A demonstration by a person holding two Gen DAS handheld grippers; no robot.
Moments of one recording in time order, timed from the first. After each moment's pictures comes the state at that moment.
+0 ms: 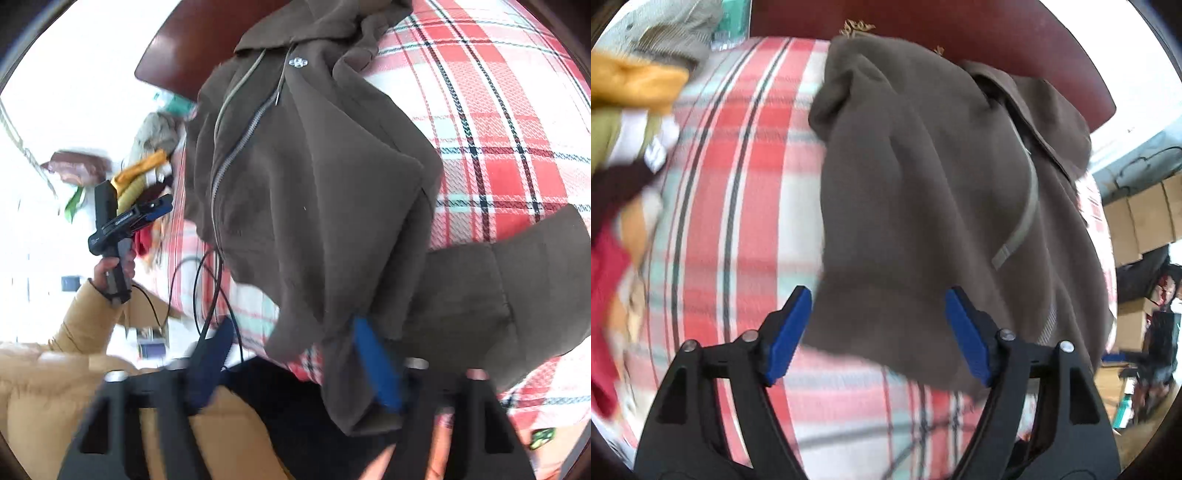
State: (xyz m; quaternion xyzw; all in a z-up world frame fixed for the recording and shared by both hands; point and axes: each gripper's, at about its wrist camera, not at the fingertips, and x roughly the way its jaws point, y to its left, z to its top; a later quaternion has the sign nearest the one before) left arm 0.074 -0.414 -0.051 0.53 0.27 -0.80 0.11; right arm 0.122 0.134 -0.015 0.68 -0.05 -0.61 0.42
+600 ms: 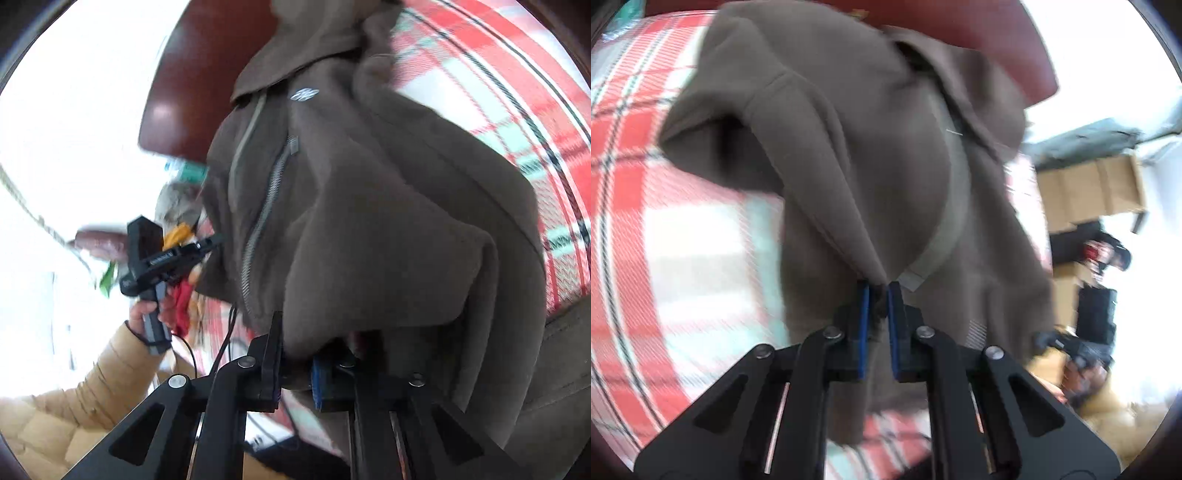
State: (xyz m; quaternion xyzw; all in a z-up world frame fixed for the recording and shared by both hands) left arm 0.051 -0.383 -0.045 0.53 0.35 -0.76 -0.11; right arm 0.103 0.074 -0.034 0.64 -0.17 -0.61 0.43
